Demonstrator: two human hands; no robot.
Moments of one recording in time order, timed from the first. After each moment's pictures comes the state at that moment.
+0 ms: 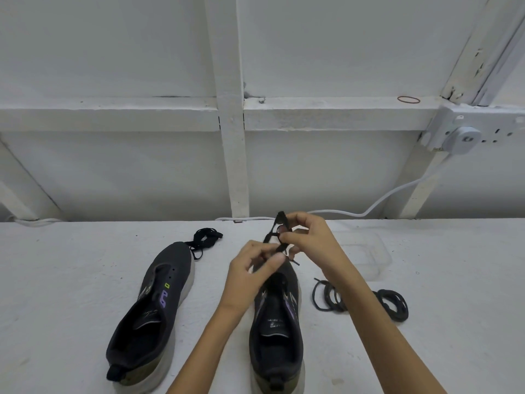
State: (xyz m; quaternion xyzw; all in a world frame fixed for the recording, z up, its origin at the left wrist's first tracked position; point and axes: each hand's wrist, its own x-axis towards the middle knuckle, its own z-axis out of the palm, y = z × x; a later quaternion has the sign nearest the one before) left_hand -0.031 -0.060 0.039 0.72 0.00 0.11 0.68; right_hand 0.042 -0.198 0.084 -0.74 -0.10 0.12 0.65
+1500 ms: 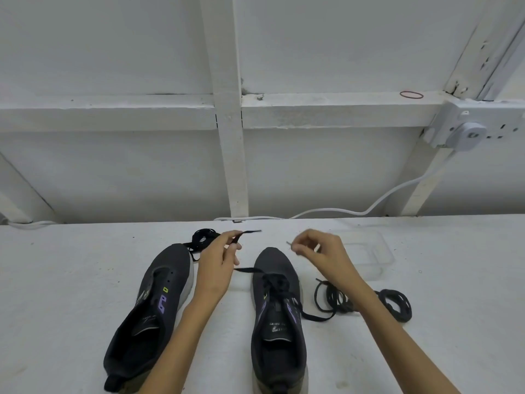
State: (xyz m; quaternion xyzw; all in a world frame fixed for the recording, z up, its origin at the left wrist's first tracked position) left_hand 0.006 0.000 0.003 0.85 0.08 0.17 0.50; right_hand 0.058 -0.229 0.029 -0.84 -0.19 0.01 0.50
